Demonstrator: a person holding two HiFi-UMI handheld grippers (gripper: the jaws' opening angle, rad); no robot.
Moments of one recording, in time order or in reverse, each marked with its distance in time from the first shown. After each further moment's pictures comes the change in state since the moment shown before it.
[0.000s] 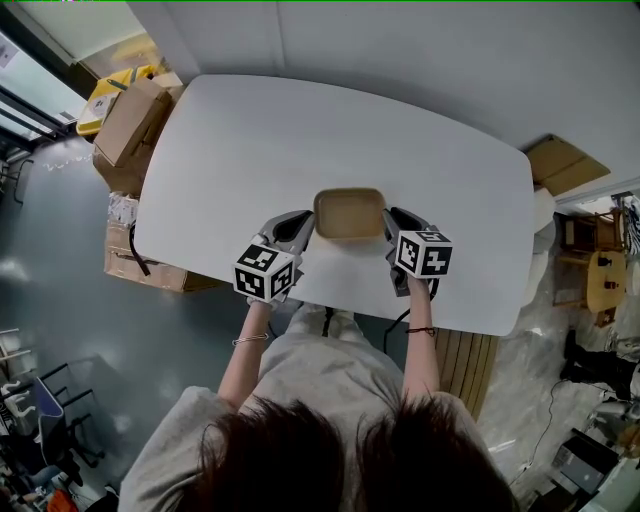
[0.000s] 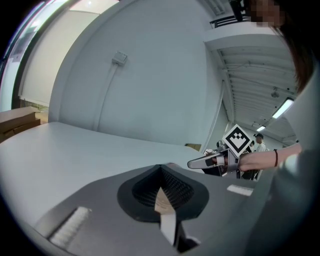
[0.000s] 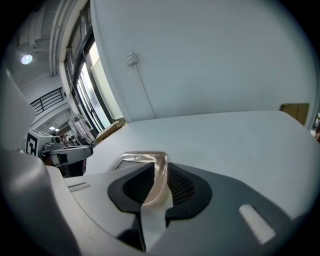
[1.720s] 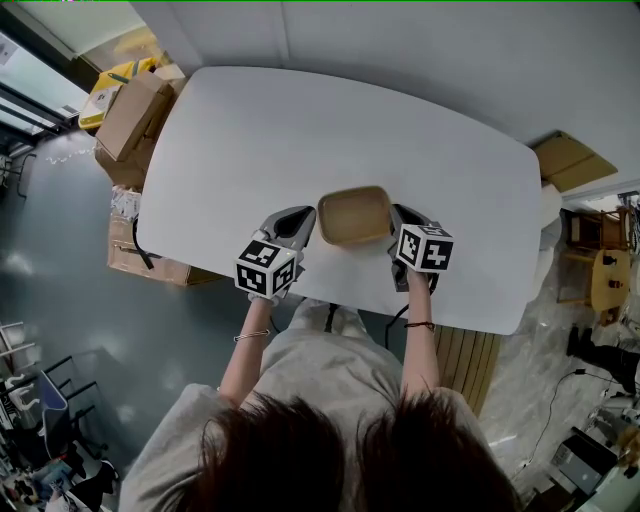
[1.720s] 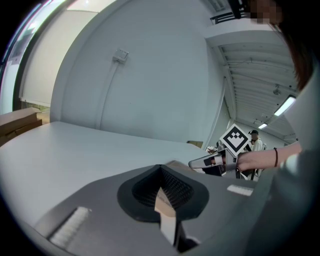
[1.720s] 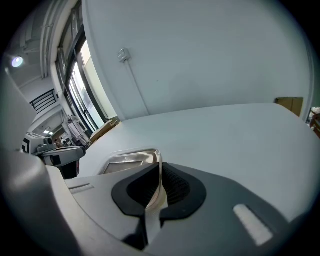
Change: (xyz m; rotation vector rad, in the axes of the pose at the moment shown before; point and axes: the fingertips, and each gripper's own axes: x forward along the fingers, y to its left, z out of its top) left arm 0.001 0.007 -0.006 0.009 0.031 0.019; right arm 0.011 -0.012 -0.010 0.054 0.030 -0.053
